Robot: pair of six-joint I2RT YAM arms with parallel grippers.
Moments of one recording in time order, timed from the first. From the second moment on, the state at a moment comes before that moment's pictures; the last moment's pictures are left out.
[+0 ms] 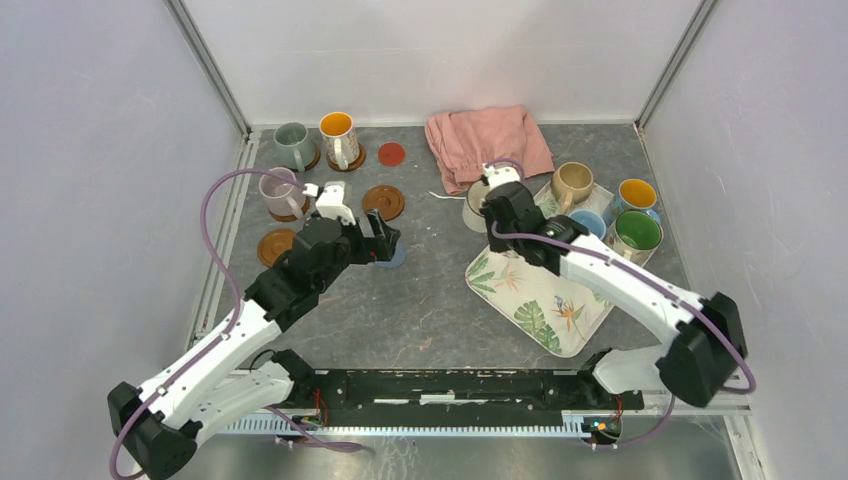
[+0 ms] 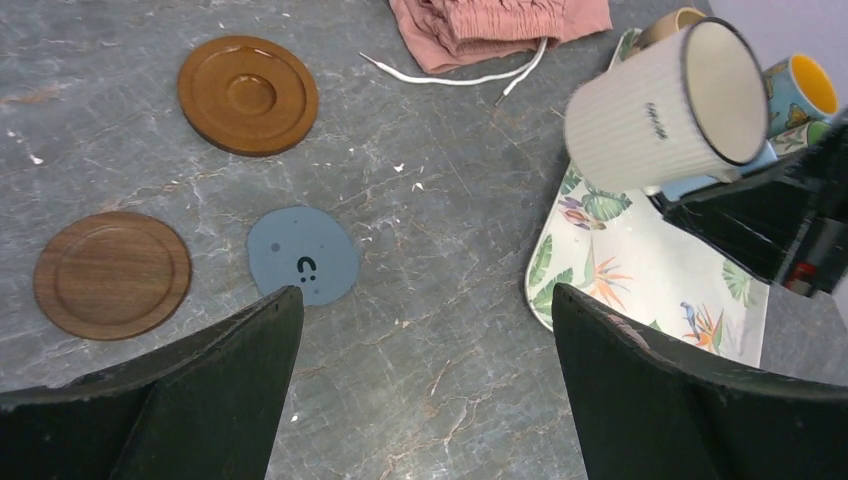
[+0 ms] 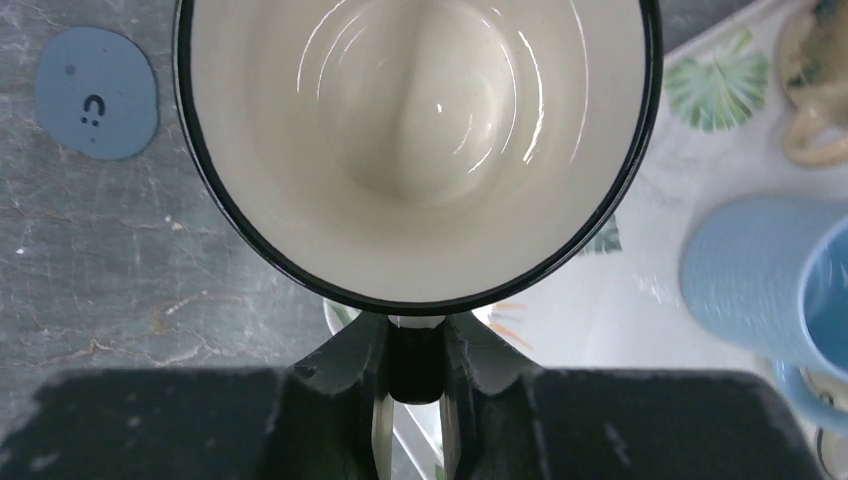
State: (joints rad) left arm -0.67 0.87 0.77 -0.27 -0.24 -0.49; right arm 0.70 1.28 1.03 -0.53 0.31 0.31
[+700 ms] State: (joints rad) left arm -0.67 0.57 0.73 -0.47 -0.31 -0.47; right arm 0.75 1.91 1.71 -0.49 0.29 0.10
